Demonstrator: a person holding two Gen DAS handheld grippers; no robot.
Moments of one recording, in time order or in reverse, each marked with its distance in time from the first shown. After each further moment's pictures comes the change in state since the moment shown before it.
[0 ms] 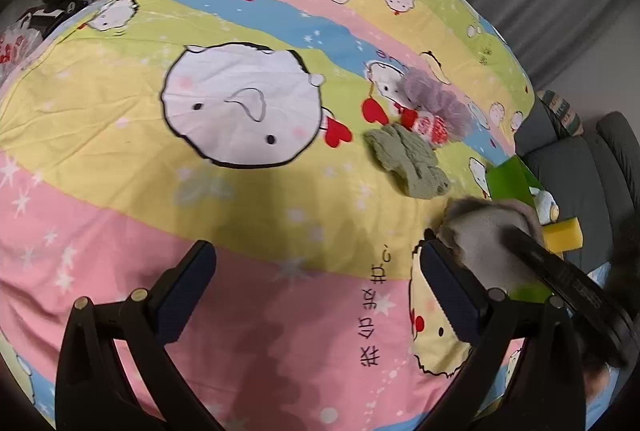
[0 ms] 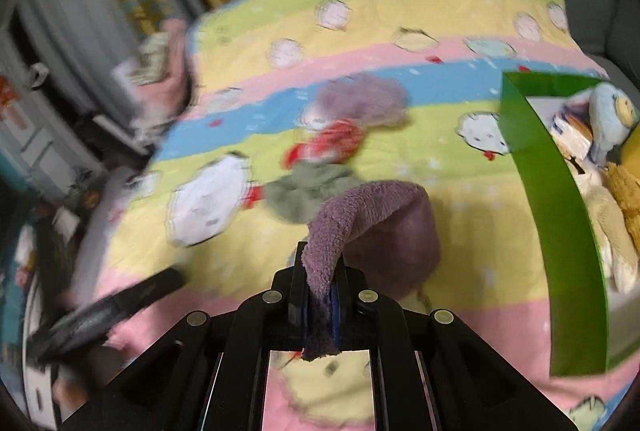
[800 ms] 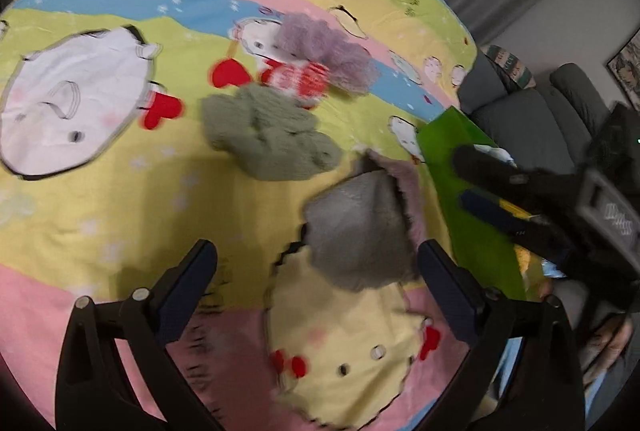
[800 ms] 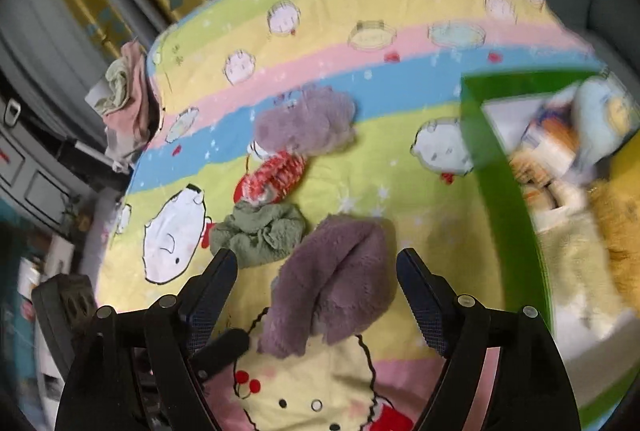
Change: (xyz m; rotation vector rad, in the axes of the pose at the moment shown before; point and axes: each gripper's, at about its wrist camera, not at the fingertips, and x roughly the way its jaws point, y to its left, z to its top) left arm 0.062 -0.087 -0.009 0.142 0.069 -0.180; right arm 0.015 -0.052 0.045 0.109 0.065 0.015
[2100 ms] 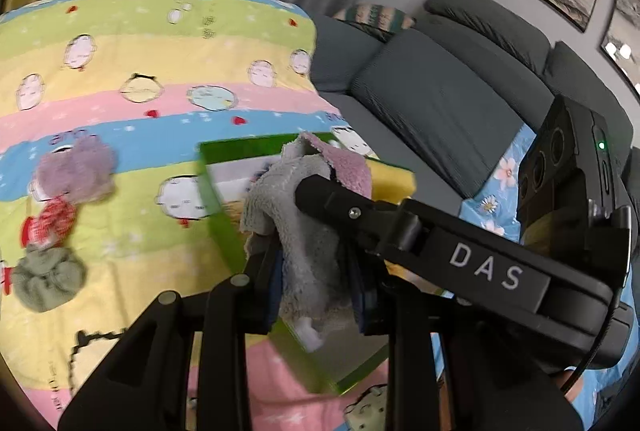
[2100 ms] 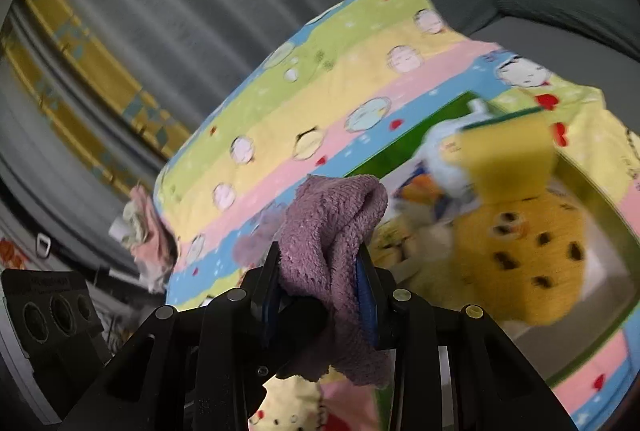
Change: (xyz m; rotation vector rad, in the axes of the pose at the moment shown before) left arm 0.021 -0.227 0.007 0.429 -0.045 -0.188; right arm -0.129 -0.114 -0.013 0.303 -0.365 0.081
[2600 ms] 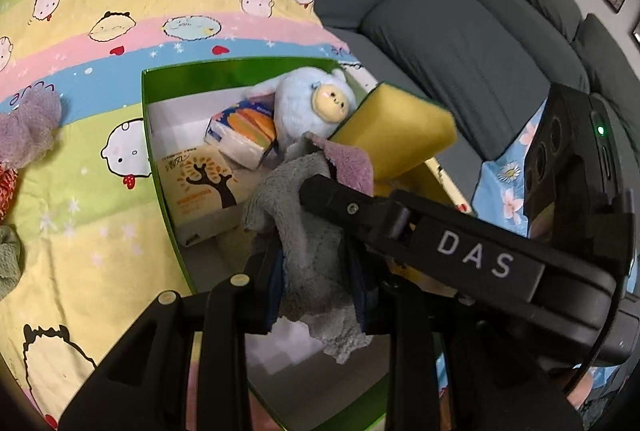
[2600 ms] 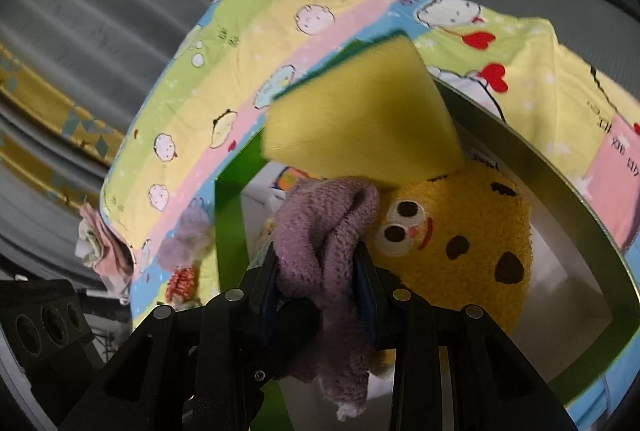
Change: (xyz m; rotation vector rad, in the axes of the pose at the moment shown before) left arm 0.093 -0.019 -0.006 -0.033 0.213 0.009; right arm 0.041 -0.086 0.009 0.160 0.148 -0.133
